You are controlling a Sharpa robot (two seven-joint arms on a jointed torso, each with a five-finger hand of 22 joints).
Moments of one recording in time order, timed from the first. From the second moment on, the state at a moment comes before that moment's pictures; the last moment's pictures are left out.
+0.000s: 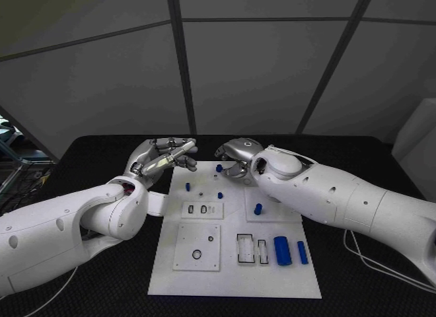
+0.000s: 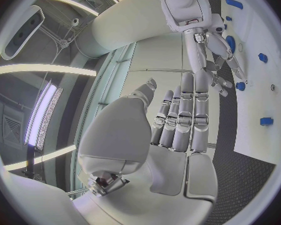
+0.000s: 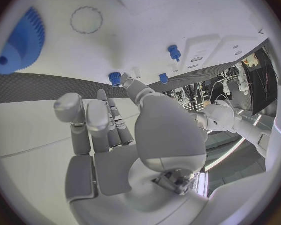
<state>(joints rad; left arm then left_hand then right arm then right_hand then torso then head) 1.12 -0.91 0.06 1.64 -0.09 -0.41 0.49 1.37 -0.08 0.24 0.08 0.07 0.94 0.22 0.12 0.07 1.09 0.15 0.12 0.07 1.25 0.07 0.24 0.39 0.19 1.04 0.17 0.62 0.34 1.20 -0.37 0.07 1.05 -1.76 -0.28 -0.07 1.29 -0.08 0.36 -0.08 0.08 0.78 0.19 0.08 0.08 0.97 0.13 0.13 0.07 1.46 0.04 1.24 0.96 0.11 1.26 0.14 1.27 1.00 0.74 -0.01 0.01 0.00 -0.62</state>
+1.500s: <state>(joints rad) 1.12 -0.91 0.06 1.62 -0.09 -0.38 0.49 1.37 -0.08 0.24 0.08 0.07 0.94 0.22 0.12 0.07 1.09 0.15 0.11 0.07 1.25 0.07 0.24 0.40 0.19 1.03 0.16 0.62 0.34 1.20 -0.64 0.08 1.22 -1.44 -0.18 -0.22 1.34 -0.08 0.02 0.12 0.23 0.86 0.18 0.16 0.07 1.46 0.09 1.53 1.31 1.47 0.02 1.56 1.31 0.03 1.47 0.12 1.54 1.31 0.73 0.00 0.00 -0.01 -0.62</state>
